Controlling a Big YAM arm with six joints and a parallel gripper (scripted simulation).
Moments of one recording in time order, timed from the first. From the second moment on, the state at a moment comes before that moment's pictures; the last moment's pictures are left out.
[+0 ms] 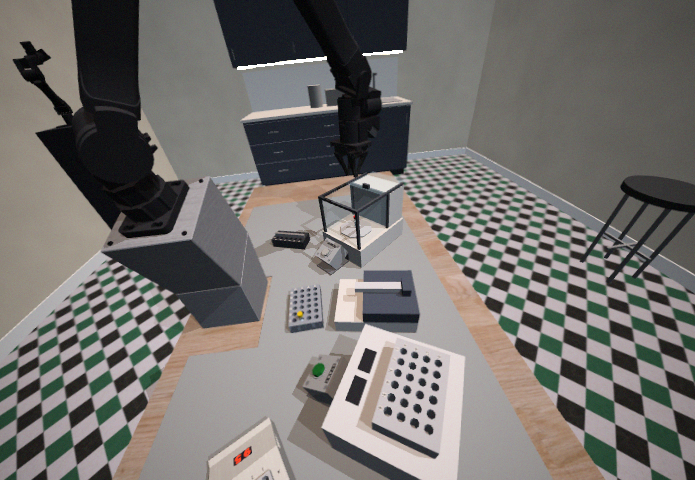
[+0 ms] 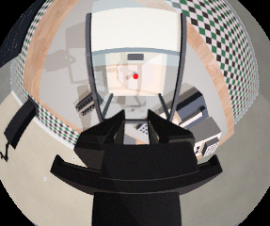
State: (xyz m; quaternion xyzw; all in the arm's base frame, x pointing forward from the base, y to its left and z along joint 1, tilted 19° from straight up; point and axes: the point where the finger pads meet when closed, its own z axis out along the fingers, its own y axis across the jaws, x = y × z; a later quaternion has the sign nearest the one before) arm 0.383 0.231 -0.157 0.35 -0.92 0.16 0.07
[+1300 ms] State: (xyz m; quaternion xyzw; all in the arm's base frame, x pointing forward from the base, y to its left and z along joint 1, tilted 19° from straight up) arm 0.400 0.245 -0.154 0.25 -0.95 0.17 0.05
